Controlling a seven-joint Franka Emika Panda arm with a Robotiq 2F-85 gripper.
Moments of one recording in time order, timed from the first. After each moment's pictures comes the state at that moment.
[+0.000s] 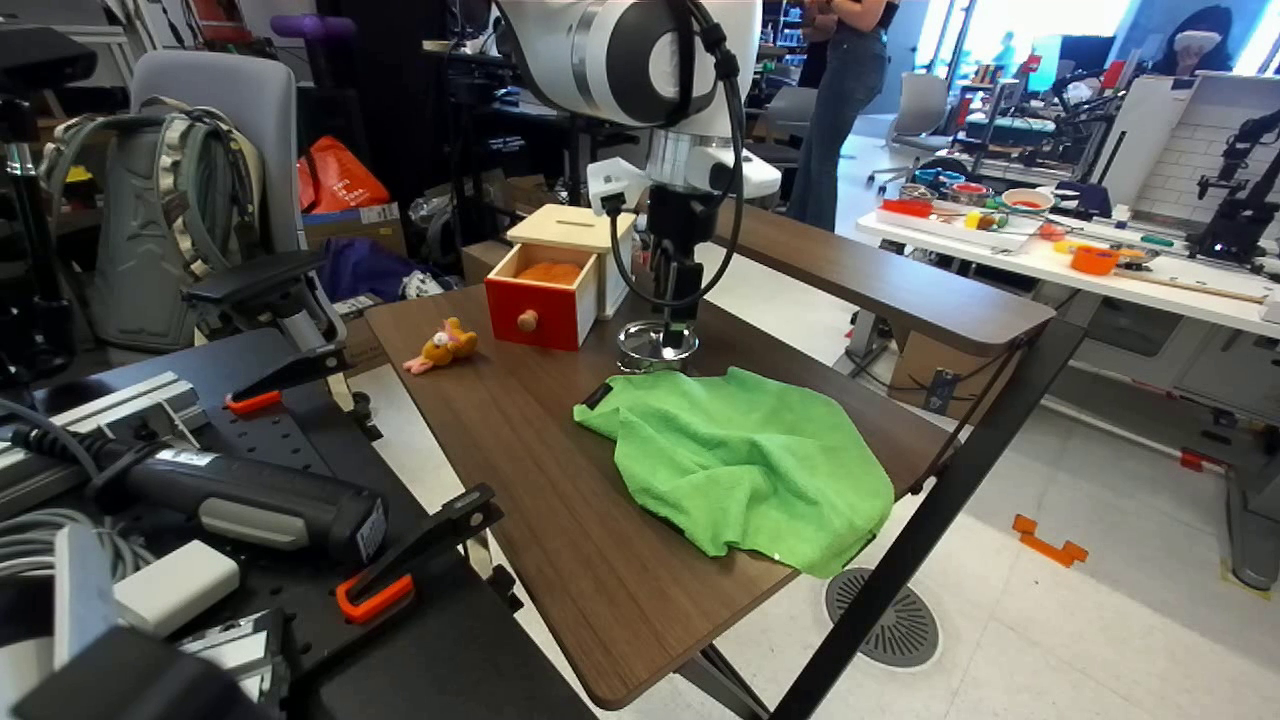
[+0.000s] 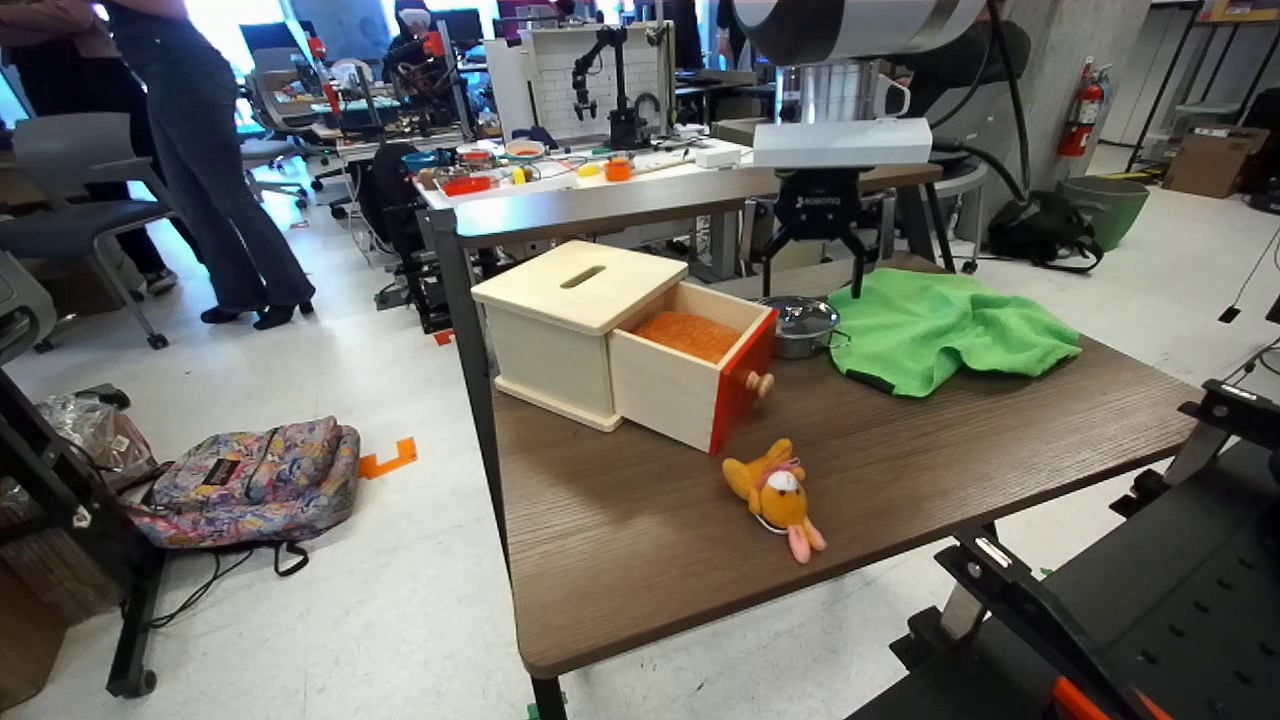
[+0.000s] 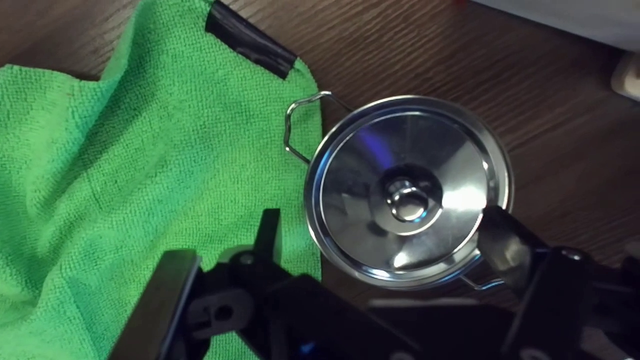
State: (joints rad) arm 0.08 0.82 -0.10 -1.63 0.10 2.37 0.57
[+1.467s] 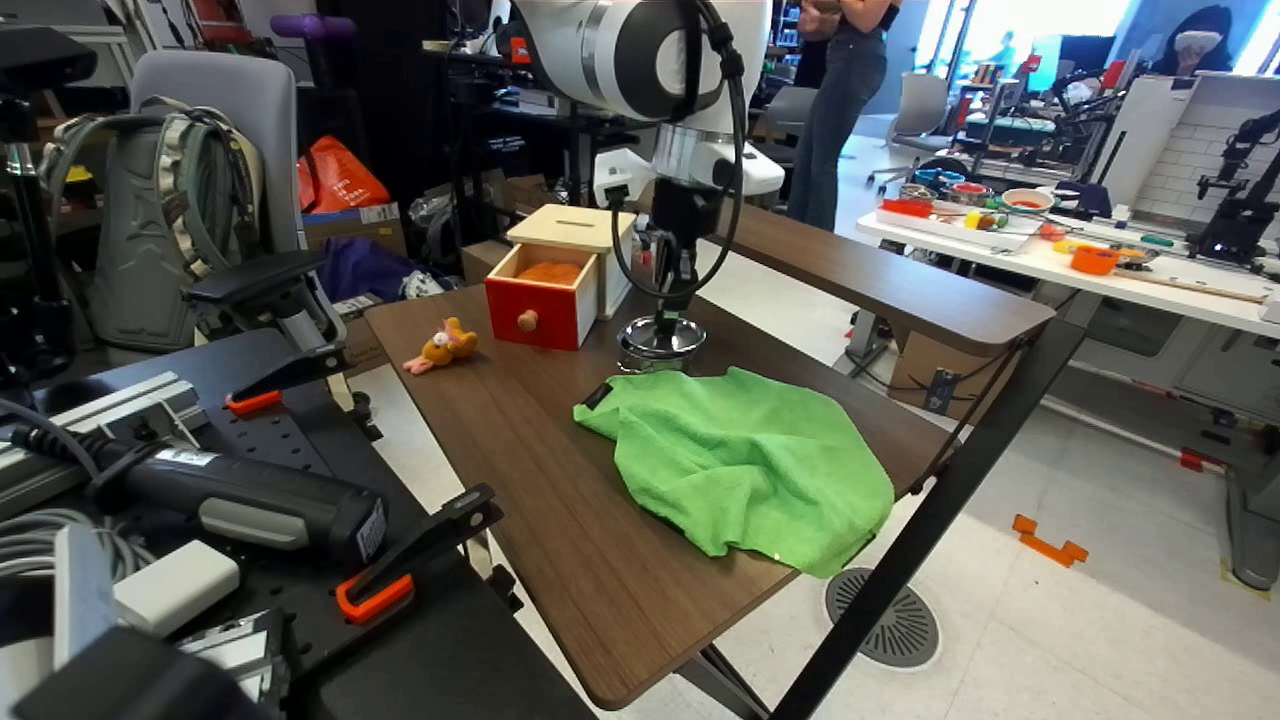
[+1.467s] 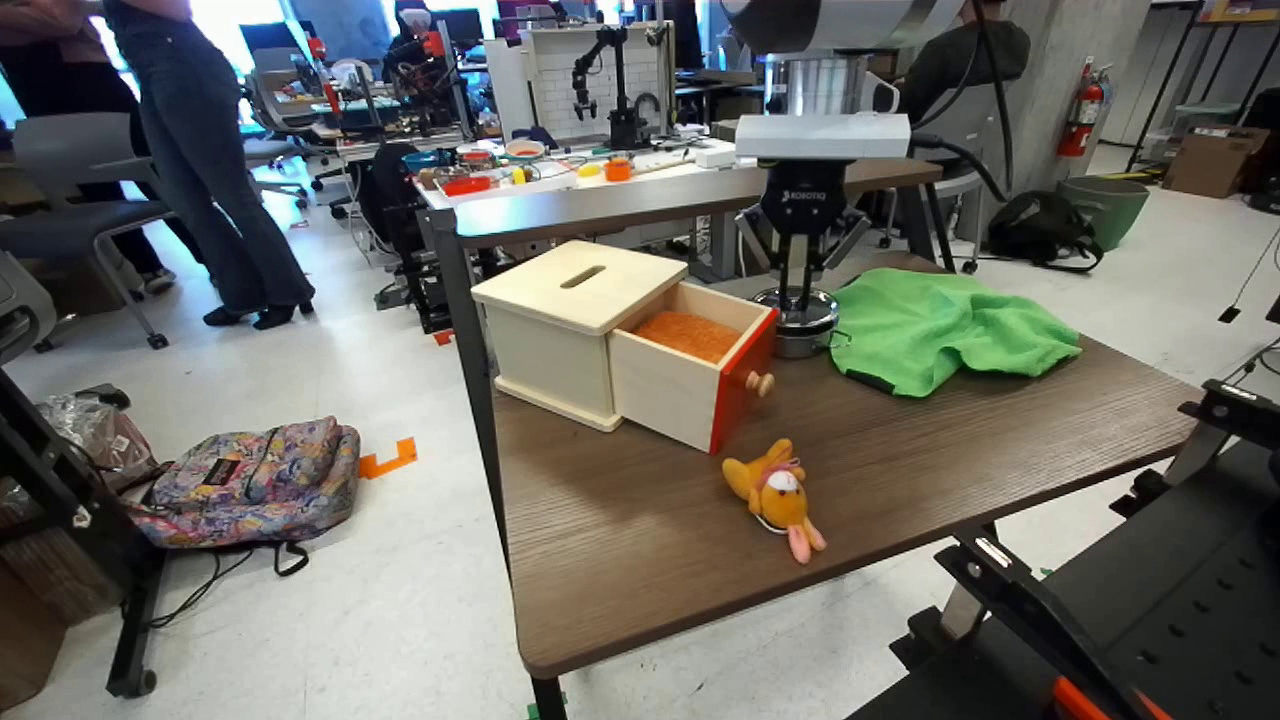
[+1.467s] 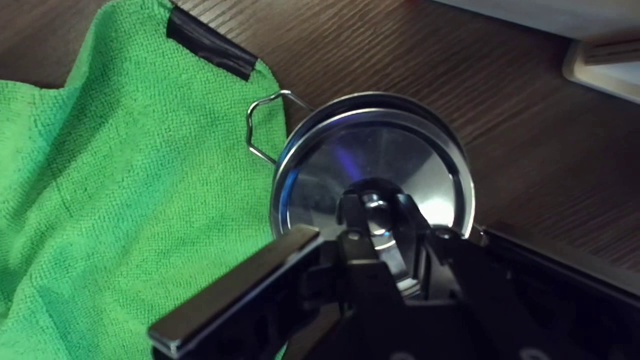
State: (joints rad) arm 0.08 0.85 -0.10 -1.57 0.15 2.33 0.58
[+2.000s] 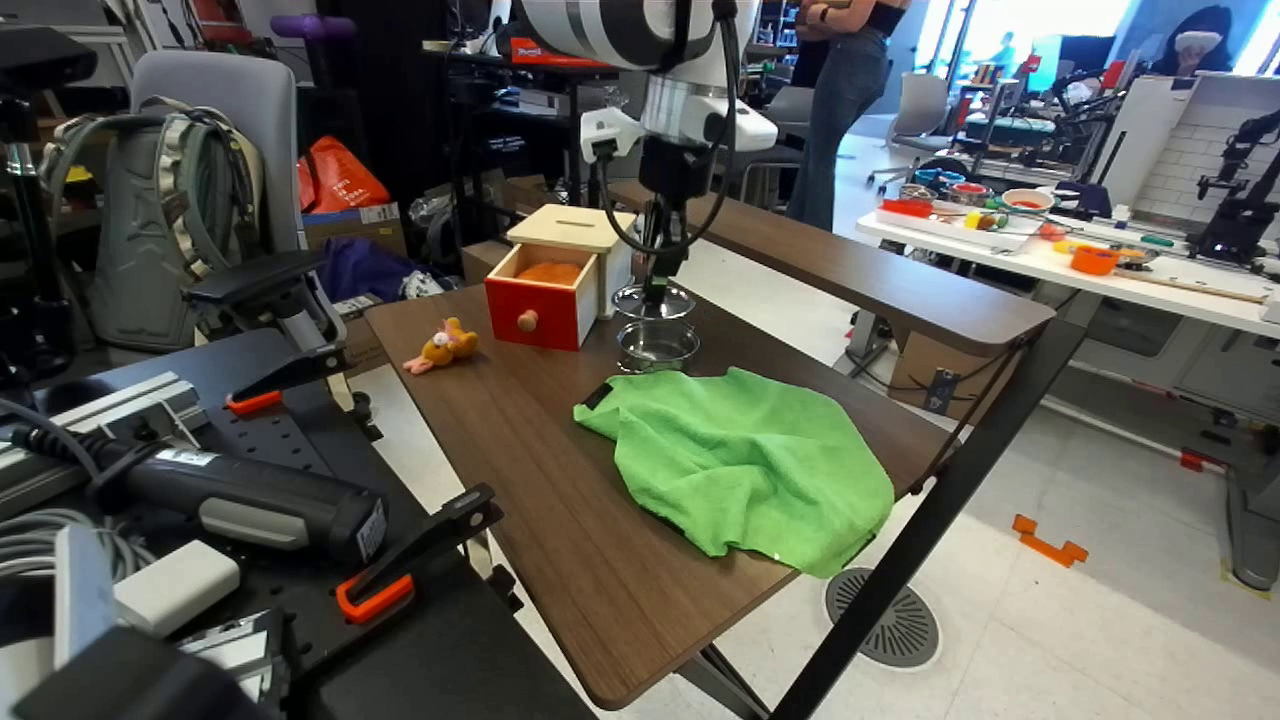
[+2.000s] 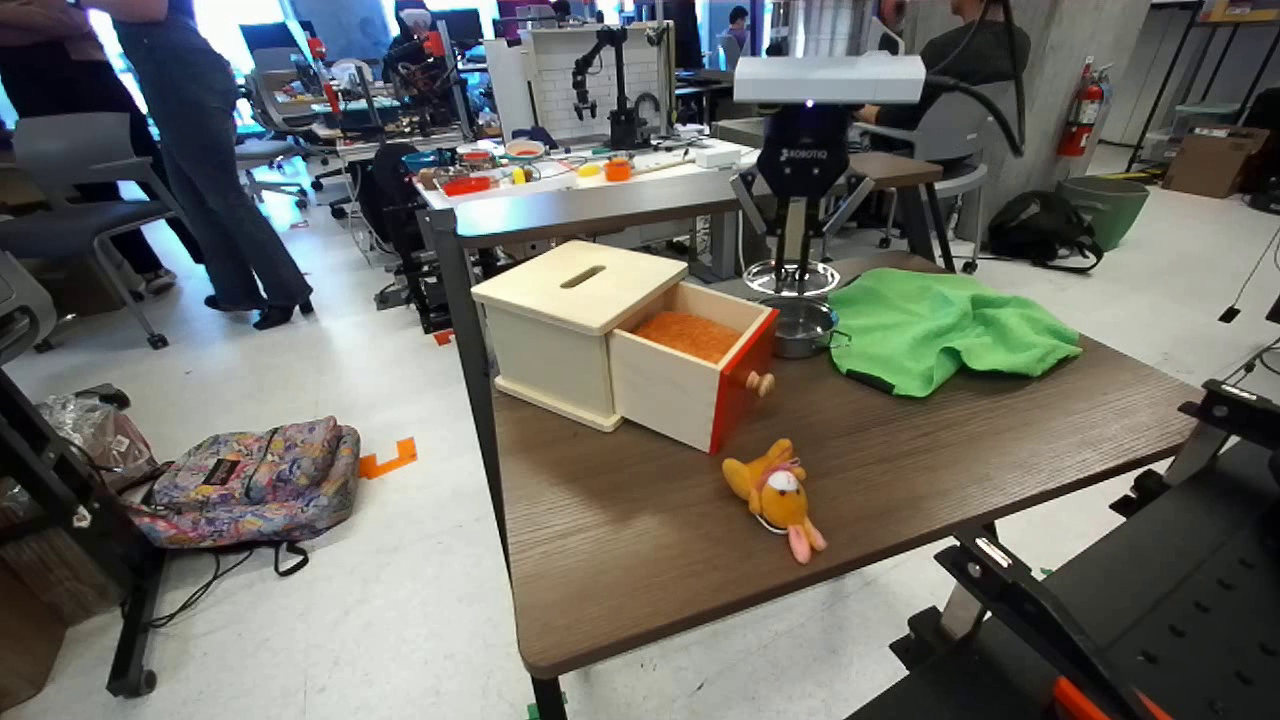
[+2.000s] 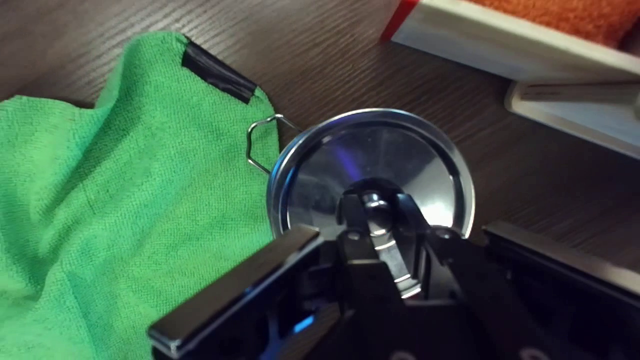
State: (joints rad) arm 0.08 0.74 -0.08 -1.64 0.15 2.30 0.56
